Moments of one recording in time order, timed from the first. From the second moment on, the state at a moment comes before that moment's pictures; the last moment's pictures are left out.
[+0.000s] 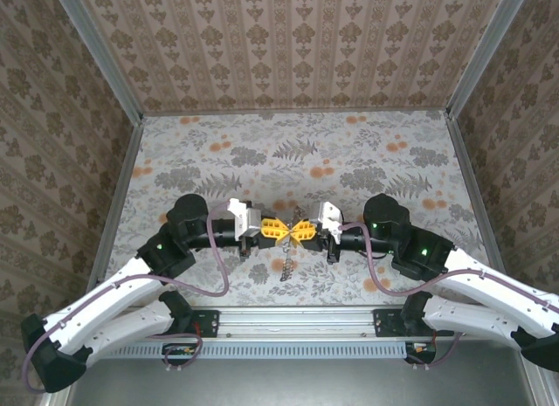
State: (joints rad) left arm -0.88 0.79 0.72 -0.01 0.71 0.14; right arm 0.93 0.86 0.85 -0.21 -0.35 -0.18
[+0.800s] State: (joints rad) left arm -0.97 1.00 1.11 -0.64 0.42 0.47; right arm 0.93 0.94 0.99 -0.43 -0.25 -0.24
